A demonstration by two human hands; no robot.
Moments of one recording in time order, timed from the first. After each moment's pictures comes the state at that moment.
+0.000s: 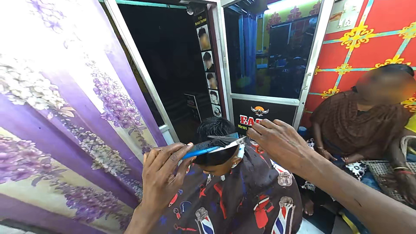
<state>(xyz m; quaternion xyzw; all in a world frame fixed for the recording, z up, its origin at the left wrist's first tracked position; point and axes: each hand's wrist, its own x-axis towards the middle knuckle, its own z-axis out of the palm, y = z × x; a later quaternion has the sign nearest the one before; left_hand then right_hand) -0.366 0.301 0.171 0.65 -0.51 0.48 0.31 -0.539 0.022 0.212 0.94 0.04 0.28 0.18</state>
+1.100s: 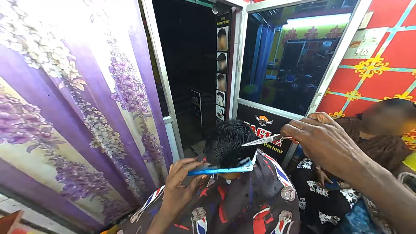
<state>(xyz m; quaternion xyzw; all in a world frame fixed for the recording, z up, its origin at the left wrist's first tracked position) -0.353 0.311 0.077 0.65 -0.46 0.29 0.53 -0.554 -0.003 0.255 0.92 0.09 0.31 0.23</state>
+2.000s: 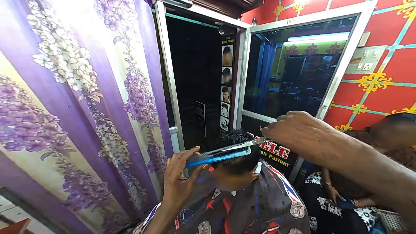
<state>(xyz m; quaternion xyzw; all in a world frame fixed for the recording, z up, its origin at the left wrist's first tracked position) -0.334 0.314 0.130 0.64 -0.43 0.39 0.50 -0.514 0.070 0.326 0.92 0.08 0.09 0.36</state>
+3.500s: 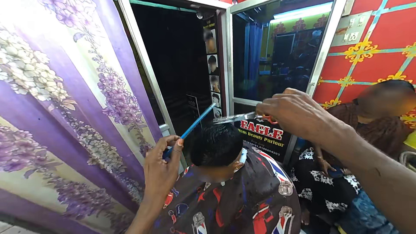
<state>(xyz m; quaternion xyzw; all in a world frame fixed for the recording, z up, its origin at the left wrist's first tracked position) -0.352 0.294 0.171 0.74 -0.37 0.32 0.46 -0.522 -0.010 0.297 0.94 0.05 0.25 0.22</state>
